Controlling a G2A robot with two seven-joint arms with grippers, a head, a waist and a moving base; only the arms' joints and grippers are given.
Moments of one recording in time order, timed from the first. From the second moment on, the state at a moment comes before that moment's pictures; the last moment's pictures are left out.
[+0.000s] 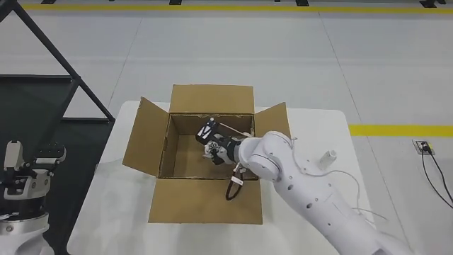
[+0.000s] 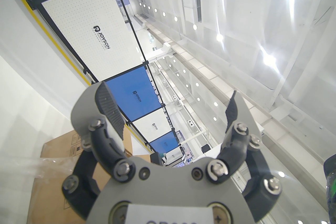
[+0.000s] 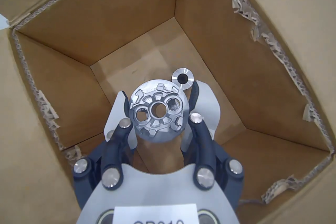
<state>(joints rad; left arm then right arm) 1.50 -1.20 -2.00 -1.89 -0.37 -0.38 -0.22 -0.39 -1.45 0.70 -1.10 -0.93 -0.32 0.74</state>
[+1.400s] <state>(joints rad) 1.50 -1.20 -2.00 -1.89 -0.37 -0.38 -0.22 -0.31 -1.58 0.64 -0.71 -0.90 -0.40 0.59</state>
